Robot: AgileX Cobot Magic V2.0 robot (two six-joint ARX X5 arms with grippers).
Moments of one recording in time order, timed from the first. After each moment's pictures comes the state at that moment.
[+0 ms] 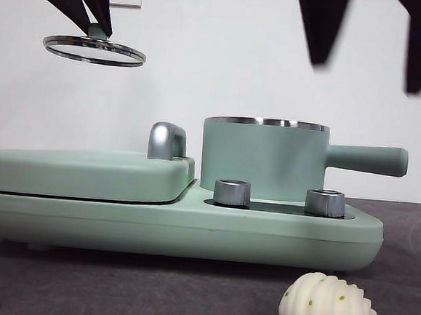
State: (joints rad) left arm -0.15 1.94 2.24 -1.03 0.15 0.10; right arm 0.95 1.39 1.30 -1.34 0.04 0.47
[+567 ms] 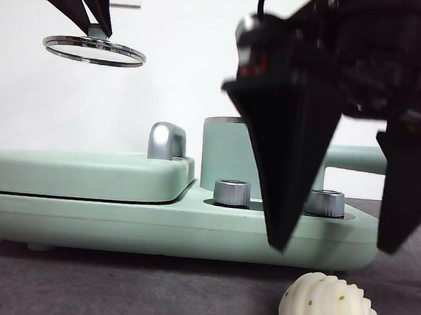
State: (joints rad) left arm -0.15 1.94 2.24 -1.03 0.15 0.10; right arm 0.94 1.43 0.96 -0.92 -0.05 0.51
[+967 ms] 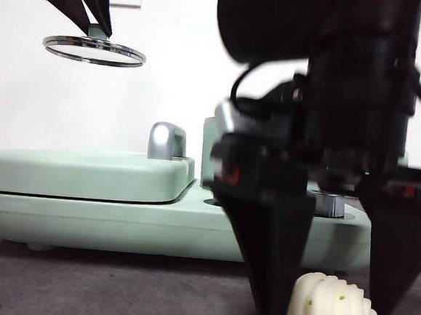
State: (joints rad) left arm -0.15 1.94 2.24 -1.03 0.15 0.10; right arm 0.93 1.61 0.96 -0.86 -0.05 0.50
